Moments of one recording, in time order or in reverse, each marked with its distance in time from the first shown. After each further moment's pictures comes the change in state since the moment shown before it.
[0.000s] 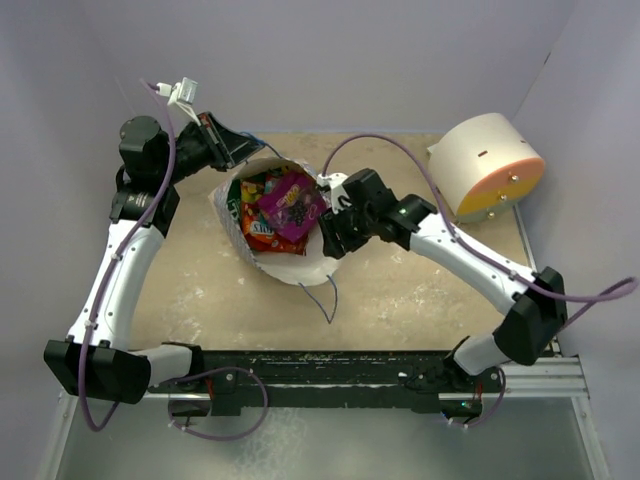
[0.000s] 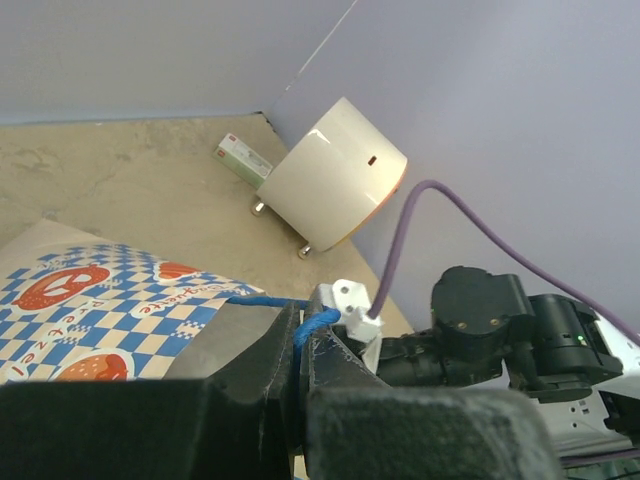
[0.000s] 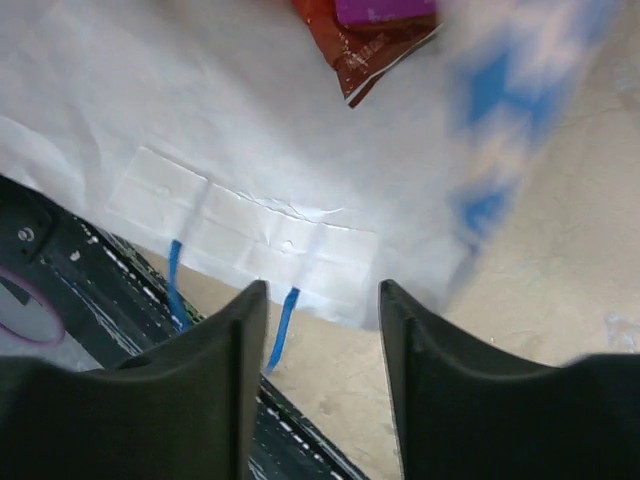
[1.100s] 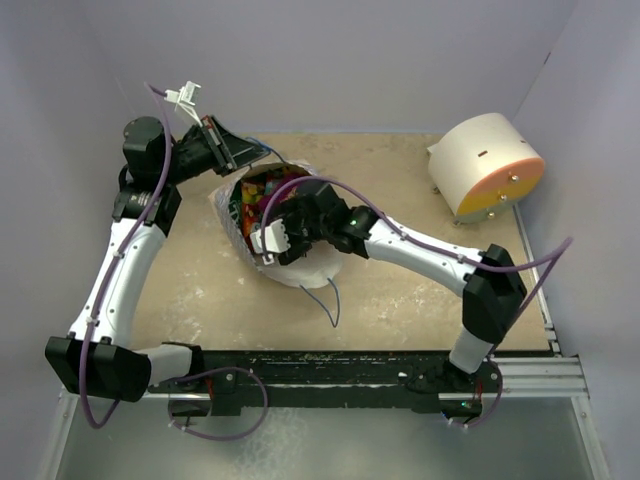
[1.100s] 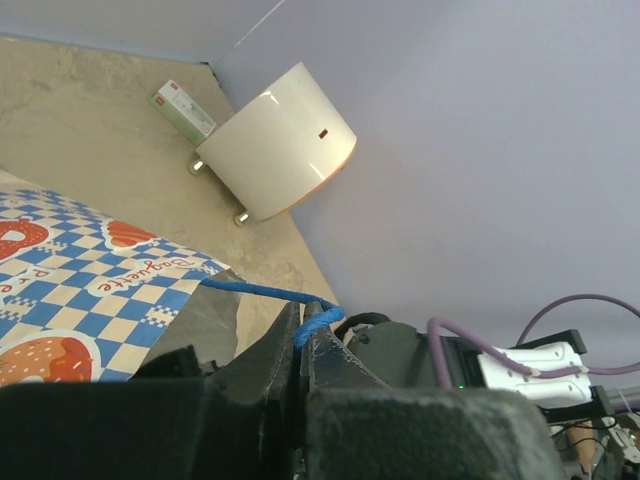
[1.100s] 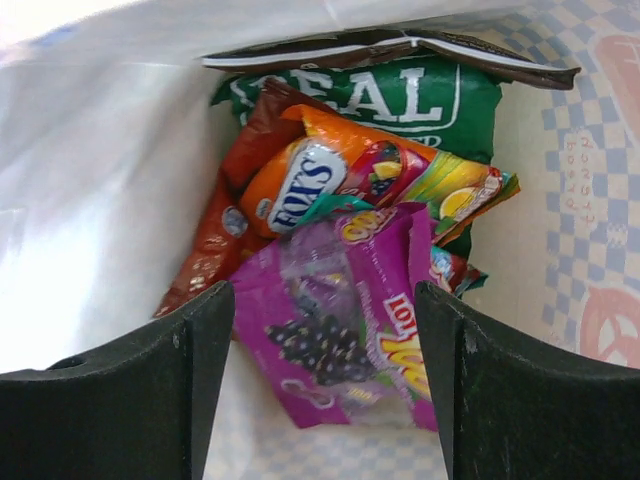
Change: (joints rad) left arm 0.000 0.010 -0.014 -0.002 0.080 -0.176; right arm 0.169 0.170 0.050 0.375 -0.119 -1.295
